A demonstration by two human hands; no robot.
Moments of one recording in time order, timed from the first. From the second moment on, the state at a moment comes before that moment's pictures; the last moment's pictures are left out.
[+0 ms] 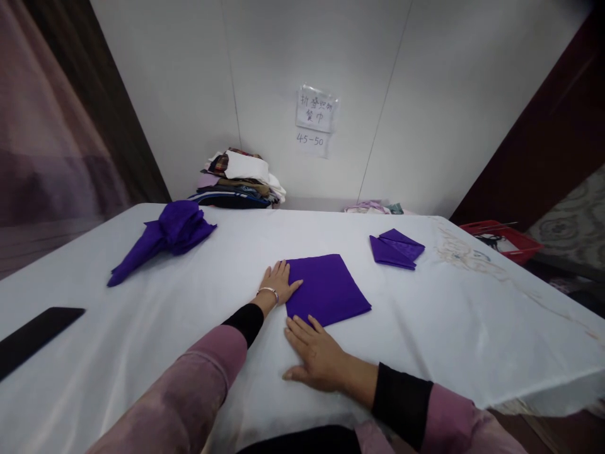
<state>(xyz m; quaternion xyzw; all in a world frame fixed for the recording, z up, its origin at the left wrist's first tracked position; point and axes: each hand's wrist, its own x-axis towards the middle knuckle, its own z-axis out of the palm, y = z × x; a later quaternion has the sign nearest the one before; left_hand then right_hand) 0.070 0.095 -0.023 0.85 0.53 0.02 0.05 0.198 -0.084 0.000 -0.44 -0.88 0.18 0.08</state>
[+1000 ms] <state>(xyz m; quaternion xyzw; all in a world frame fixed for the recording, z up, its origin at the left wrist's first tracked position) 0.071 0.004 -0.020 0.89 0.42 0.08 0.14 0.213 -0.090 0.004 -0.39 -0.87 0.23 0.18</state>
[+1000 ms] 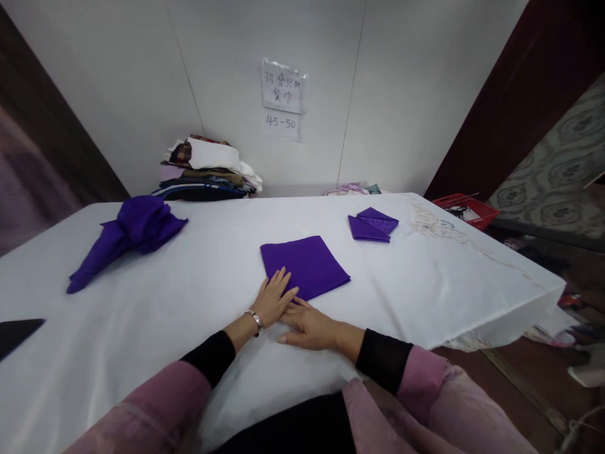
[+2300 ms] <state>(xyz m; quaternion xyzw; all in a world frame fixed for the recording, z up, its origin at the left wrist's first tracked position) 0.060 -0.064 -0.016 0.92 0.31 0.11 0.21 0.169 0.034 0.004 -0.42 -0.90 0.12 0.05</state>
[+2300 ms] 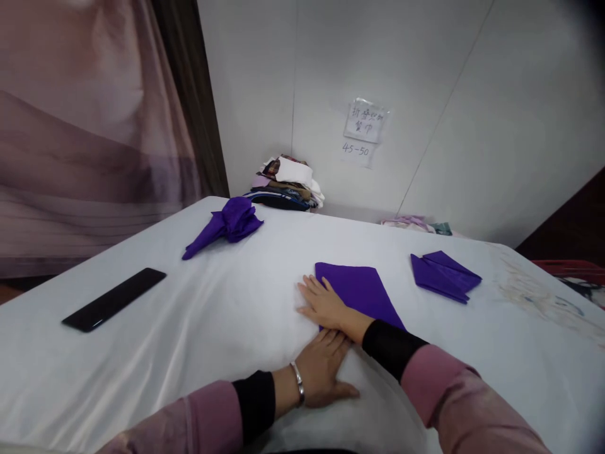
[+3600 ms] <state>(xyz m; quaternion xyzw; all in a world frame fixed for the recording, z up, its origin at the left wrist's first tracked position) 0.060 -0.056 -0.028 0.93 0.30 0.10 0.21 0.305 0.160 0.011 -0.63 -0.77 0.09 0.08</state>
